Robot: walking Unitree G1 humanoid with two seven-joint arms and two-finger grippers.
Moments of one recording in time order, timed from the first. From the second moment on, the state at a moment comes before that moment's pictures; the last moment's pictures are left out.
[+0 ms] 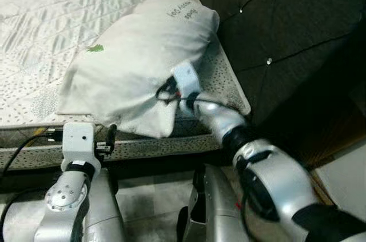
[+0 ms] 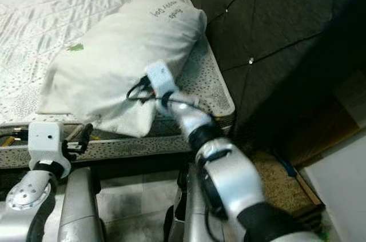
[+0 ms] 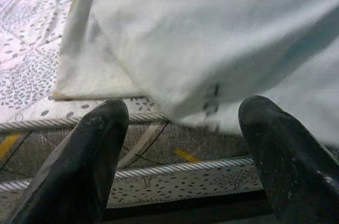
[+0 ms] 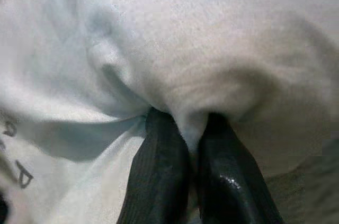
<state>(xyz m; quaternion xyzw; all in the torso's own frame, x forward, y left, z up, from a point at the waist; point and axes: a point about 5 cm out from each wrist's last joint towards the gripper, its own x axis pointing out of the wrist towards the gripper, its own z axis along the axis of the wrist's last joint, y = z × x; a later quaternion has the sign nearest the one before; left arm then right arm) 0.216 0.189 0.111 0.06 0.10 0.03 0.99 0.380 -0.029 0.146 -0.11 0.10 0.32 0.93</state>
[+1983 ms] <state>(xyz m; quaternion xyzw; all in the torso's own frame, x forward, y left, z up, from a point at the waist) 0.241 0.187 0.114 0.07 0.08 0.03 0.99 0.374 -0.137 0.114 -0.14 0.13 0.28 0.94</state>
